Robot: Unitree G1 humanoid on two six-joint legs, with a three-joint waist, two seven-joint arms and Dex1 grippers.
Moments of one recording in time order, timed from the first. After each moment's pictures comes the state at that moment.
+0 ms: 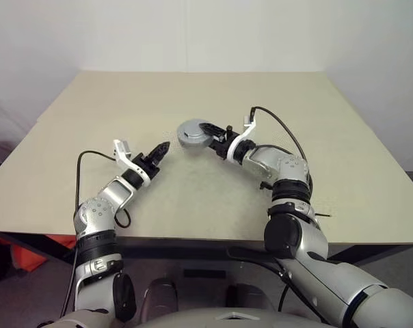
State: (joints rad) left arm -0.42 0.06 0.51 0.14 -0.92 0.87 -0.35; right arm -0.92 0.08 -0.72 0.63 0.88 1.13 0.08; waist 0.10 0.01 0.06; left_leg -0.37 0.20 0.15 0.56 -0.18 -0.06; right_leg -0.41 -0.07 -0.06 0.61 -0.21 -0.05
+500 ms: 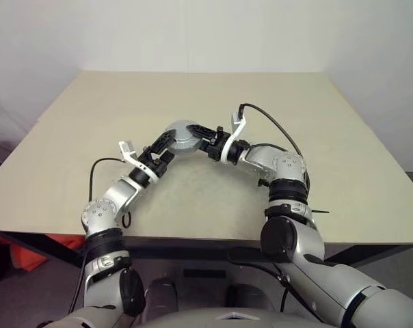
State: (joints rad) left arm -0.49 0.00 0.56 0.26 -1.21 0.97 -0.26; right arm -0.90 0.11 -0.64 0.53 0.95 1.26 0.08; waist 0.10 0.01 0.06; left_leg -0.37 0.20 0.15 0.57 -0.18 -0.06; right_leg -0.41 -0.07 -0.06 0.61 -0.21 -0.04
